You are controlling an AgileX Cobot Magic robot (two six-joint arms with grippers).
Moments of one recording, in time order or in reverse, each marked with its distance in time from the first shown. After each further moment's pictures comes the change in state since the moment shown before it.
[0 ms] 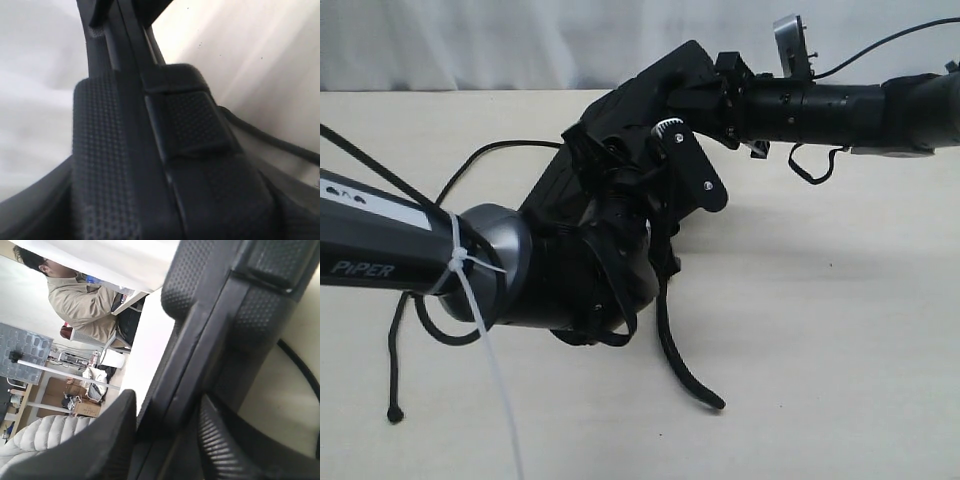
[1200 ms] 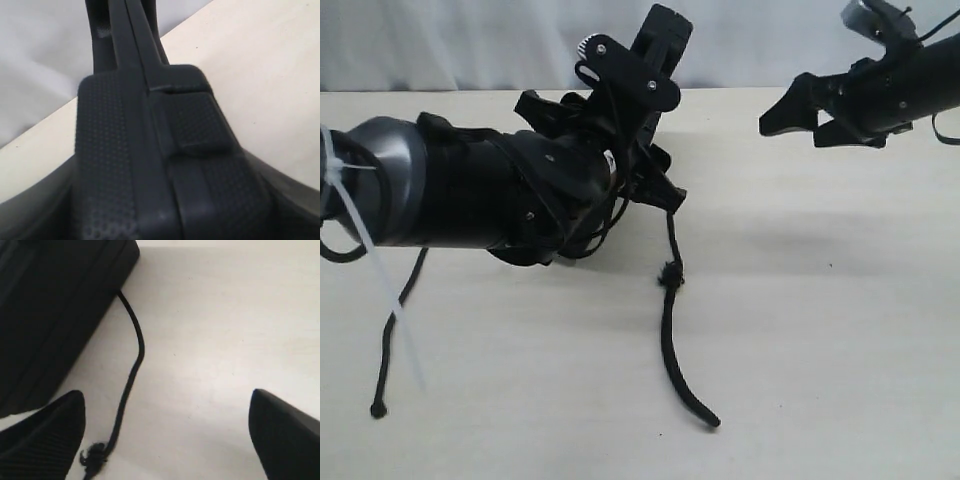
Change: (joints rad) left arm 0.126 -0.151 0.000 -0.018 -0.248 -0.285; right arm -0.123 -0.256 0.000 -0.913 -0.208 0.416
